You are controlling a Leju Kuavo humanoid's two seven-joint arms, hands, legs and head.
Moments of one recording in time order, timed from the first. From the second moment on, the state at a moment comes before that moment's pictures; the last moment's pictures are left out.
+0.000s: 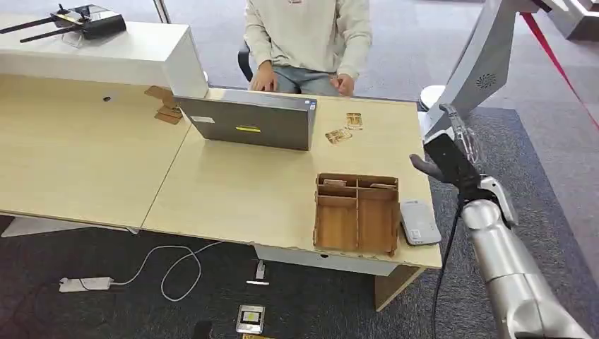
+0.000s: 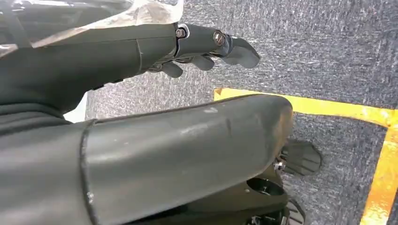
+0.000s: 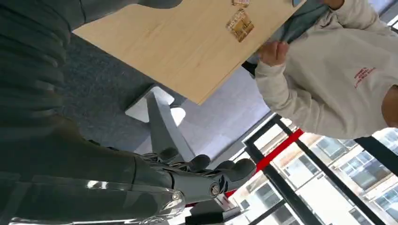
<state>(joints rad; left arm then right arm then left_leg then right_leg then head) -0.30 -0.24 1.53 -0.07 -1.38 0.48 0.15 -0.76 -0.16 0.35 -0.85 0.46 0.01 -0.29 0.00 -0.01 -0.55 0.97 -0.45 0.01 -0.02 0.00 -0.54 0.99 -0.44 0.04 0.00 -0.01</state>
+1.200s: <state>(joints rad) -0.30 -0.24 1.53 -0.07 -1.36 0.49 0.14 -0.61 -0.18 0.37 -0.98 0.62 0.13 -0.19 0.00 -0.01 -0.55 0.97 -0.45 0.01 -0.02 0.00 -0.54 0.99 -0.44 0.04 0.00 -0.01</state>
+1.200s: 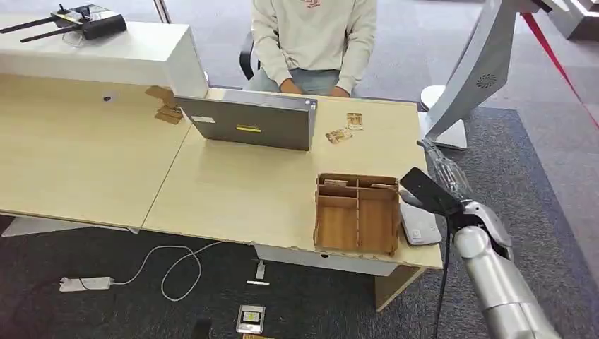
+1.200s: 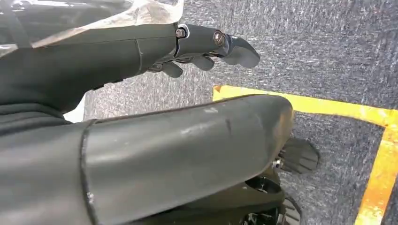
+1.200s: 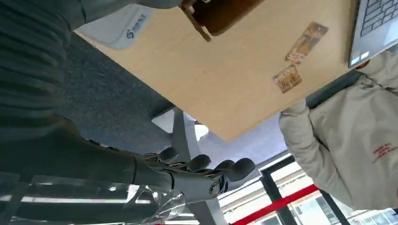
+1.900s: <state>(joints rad) -0.31 -0.24 1.53 -0.07 -1.36 0.47 0.13 -0.53 -0.23 0.37 -1.07 0.65 0.13 -0.15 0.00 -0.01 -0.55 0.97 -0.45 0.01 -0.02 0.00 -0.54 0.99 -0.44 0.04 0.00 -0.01</state>
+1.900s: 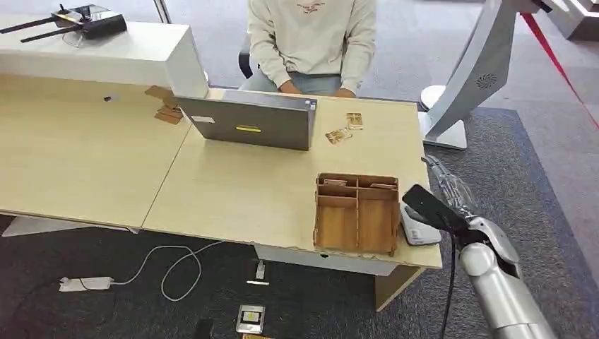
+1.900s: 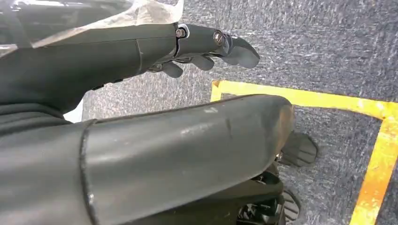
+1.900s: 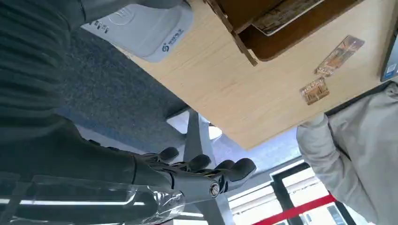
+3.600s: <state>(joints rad) -0.31 -0.24 1.53 -0.07 -1.42 0.49 0.10 -0.58 -0.07 0.43 -0.98 0.73 0.03 -0.17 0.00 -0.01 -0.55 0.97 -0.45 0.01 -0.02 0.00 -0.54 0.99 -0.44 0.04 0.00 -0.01</state>
